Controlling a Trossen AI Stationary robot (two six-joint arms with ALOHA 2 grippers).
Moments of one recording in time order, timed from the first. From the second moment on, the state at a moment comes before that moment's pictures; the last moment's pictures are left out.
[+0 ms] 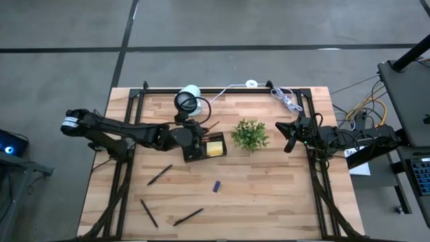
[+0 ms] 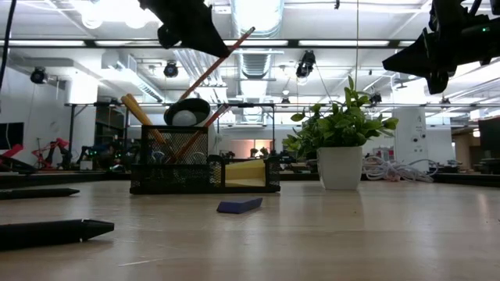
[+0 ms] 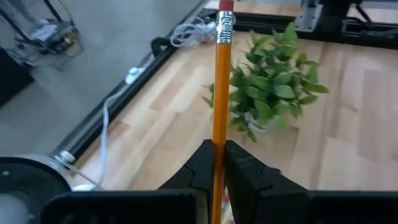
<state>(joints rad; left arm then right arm) -0.13 1.34 1.06 -0.30 -0.61 -0.24 0.15 0.25 0.21 -0.05 0.63 0.34</state>
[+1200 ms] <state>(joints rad) -0.03 1.34 0.73 0.04 -0.61 -0.18 0.15 0.25 0.21 -0.05 0.63 0.34</state>
